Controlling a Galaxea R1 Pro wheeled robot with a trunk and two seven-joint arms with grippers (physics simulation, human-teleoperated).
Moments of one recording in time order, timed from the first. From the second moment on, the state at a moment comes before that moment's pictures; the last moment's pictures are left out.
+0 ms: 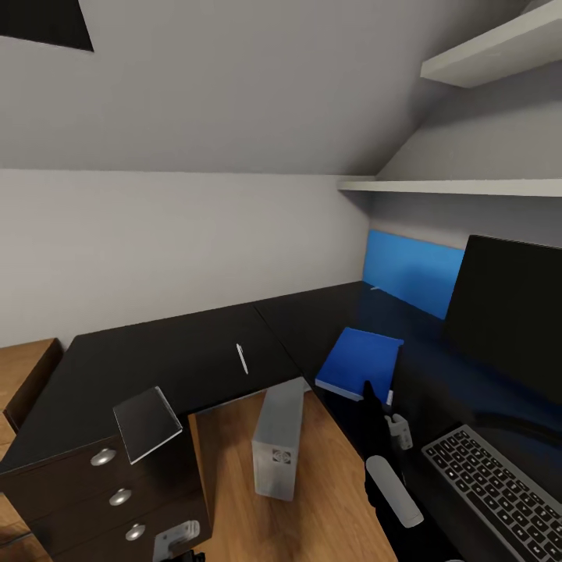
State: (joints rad) left arm -0.08 0.04 -0.18 -0.97 0.57 0.43 0.31; right arm -0.40 0.06 0.17 -0.93 -1.34 -0.46 0.01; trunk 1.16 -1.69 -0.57
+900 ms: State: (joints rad) left arm -0.08 0.04 -0.19 -0.97 0.57 0.43 0.31; right arm -0.40 0.06 0.17 -0.93 -1.34 -0.46 0.01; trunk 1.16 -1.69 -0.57
